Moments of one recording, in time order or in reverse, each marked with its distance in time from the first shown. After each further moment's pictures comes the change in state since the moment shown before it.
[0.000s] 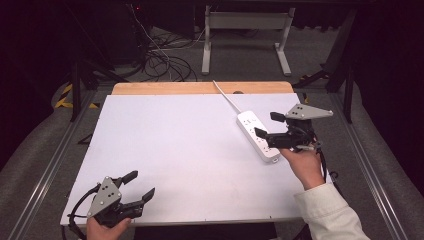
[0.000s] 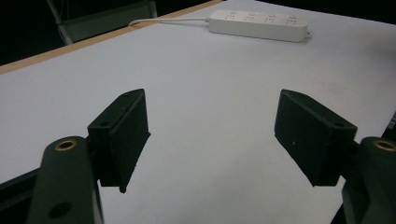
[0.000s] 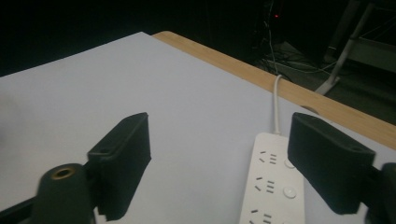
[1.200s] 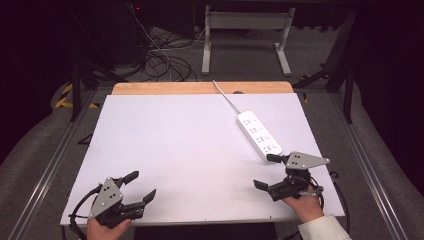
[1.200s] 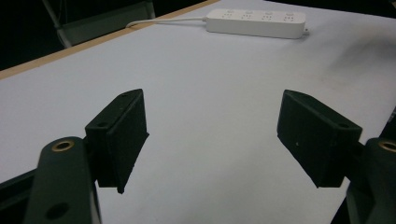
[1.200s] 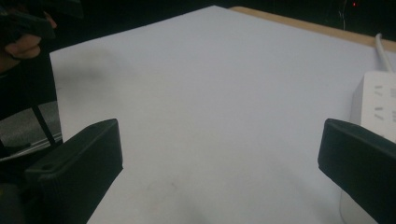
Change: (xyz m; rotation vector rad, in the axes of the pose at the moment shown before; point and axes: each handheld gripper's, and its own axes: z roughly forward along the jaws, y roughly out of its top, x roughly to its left) left arm -0.002 0.000 0.001 0.002 0.001 0.034; right arm 0.041 -0.104 -0.012 -0.023 0.251 0.003
